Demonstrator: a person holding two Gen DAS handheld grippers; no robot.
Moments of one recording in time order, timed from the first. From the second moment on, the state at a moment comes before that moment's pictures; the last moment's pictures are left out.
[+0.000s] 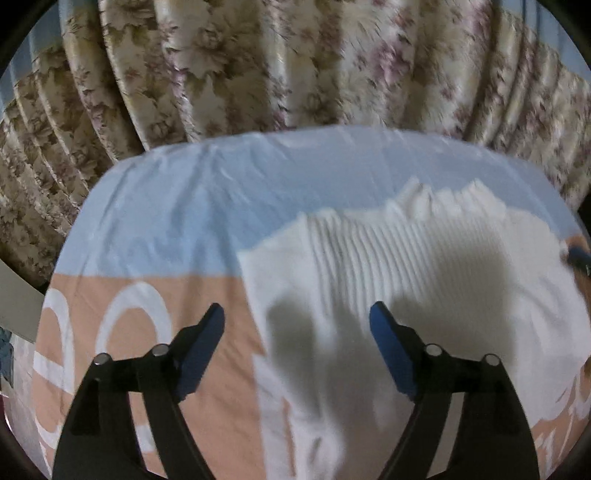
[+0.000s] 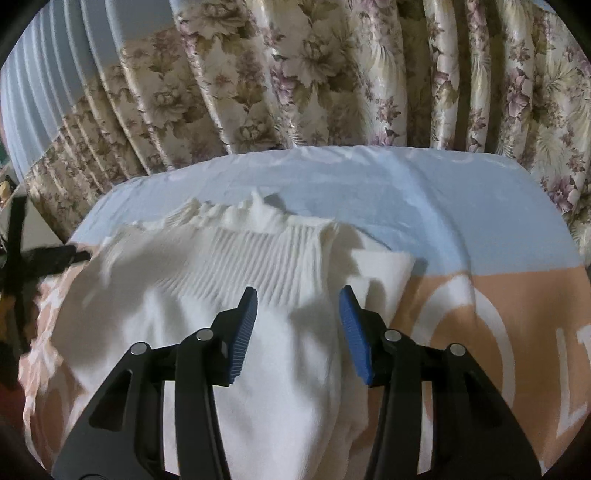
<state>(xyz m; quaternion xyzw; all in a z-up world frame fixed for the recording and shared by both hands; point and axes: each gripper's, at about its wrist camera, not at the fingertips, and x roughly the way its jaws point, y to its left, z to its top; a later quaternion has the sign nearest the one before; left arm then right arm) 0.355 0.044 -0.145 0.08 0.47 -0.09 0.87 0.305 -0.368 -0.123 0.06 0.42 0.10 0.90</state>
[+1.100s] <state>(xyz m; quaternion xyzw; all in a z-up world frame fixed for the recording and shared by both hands) 0.312 0.024 -0.133 0.10 0.46 -0.09 0.88 0.242 -0.373 -0.117 0.04 0.41 0.07 0.91</state>
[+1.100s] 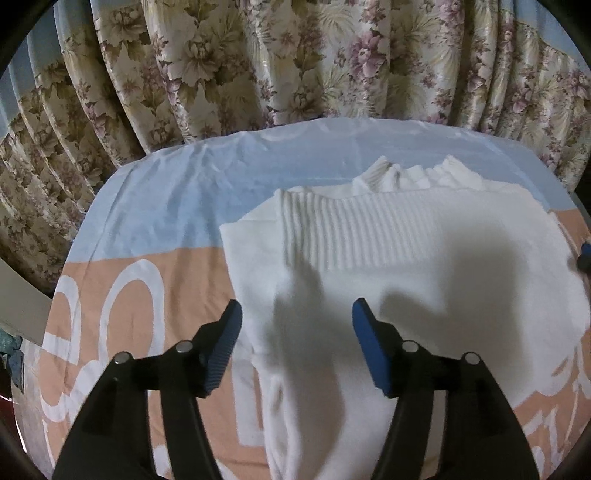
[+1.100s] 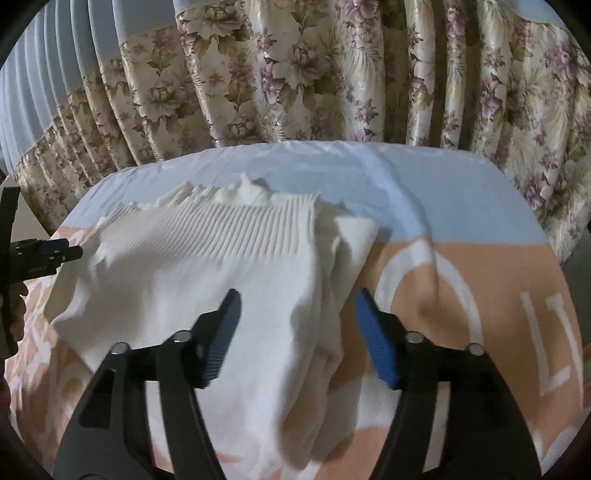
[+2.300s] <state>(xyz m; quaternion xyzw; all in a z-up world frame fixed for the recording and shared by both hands) 0.281 -0.058 -0.177 0.08 0.50 -0.12 0.85 0.259 -0.387 -0.162 0.16 0.45 0.15 0.86</state>
